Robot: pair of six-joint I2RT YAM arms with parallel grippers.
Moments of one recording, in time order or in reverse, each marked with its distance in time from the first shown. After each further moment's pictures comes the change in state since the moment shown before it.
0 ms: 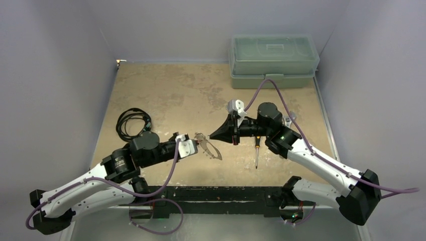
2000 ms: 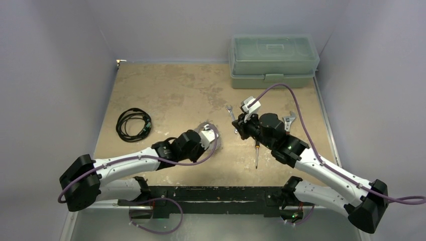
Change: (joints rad) left arm 0.065 0.528 -0.153 0.173 -0.176 -0.350; right arm 0.068 -0.145 -0.071 -0.273 0.889 0.031
